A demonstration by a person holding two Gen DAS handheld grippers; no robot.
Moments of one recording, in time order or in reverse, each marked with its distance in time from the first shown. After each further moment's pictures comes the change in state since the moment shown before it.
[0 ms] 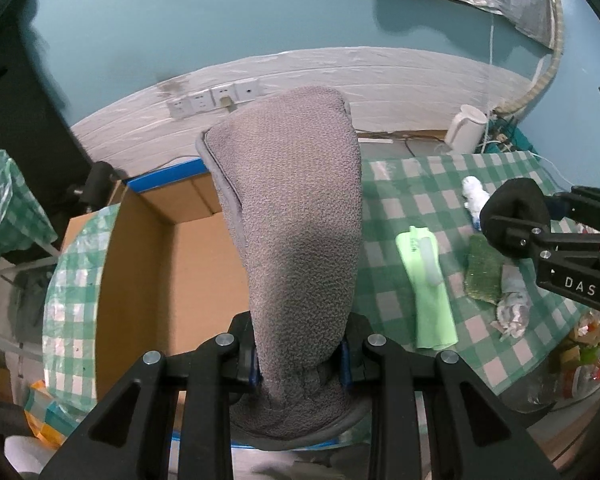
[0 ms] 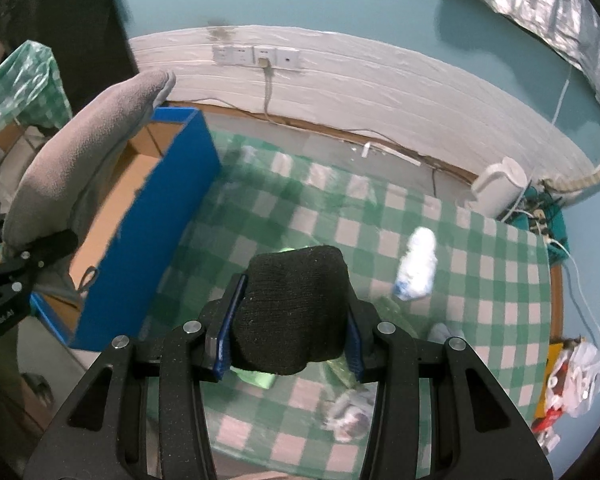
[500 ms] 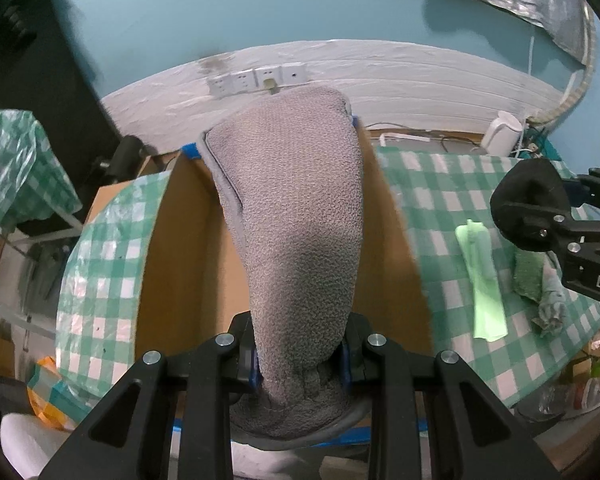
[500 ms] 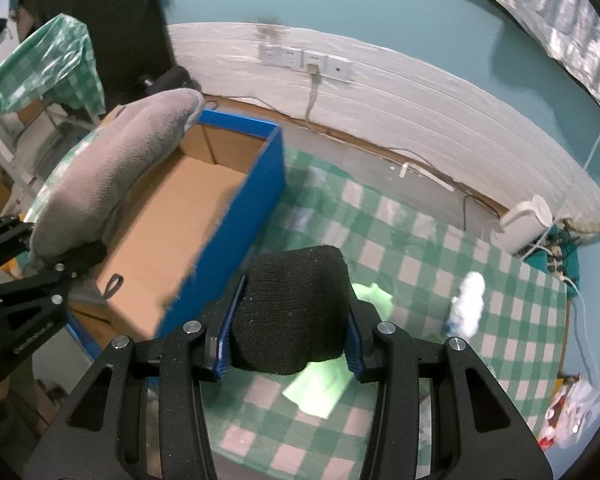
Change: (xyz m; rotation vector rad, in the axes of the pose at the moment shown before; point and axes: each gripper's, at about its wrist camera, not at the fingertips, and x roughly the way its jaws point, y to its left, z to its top) left arm 0.013 0.065 -0.017 -0.076 0.024 0.068; right arm 0.012 0.080 0.036 -0.108 0.005 0.049
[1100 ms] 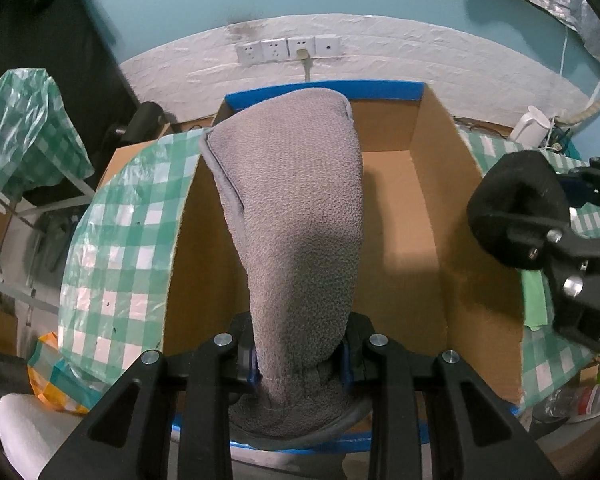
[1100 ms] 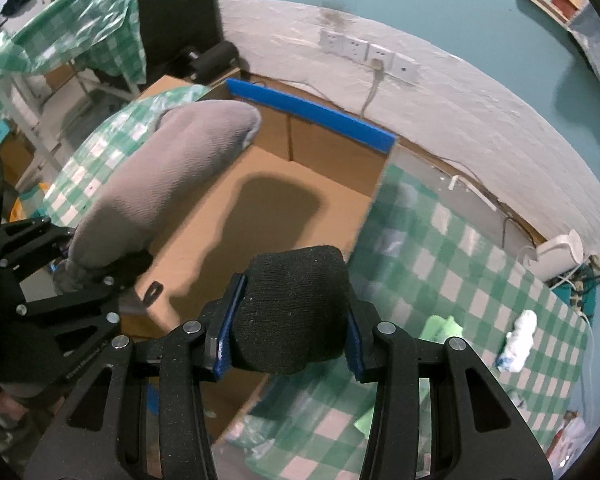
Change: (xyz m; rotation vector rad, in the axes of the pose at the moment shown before) left arm 0.033 0.051 -0.018 -0.064 0.079 0.041; right arm 0.043 0.079 0.028 -0.117 0.066 0.084
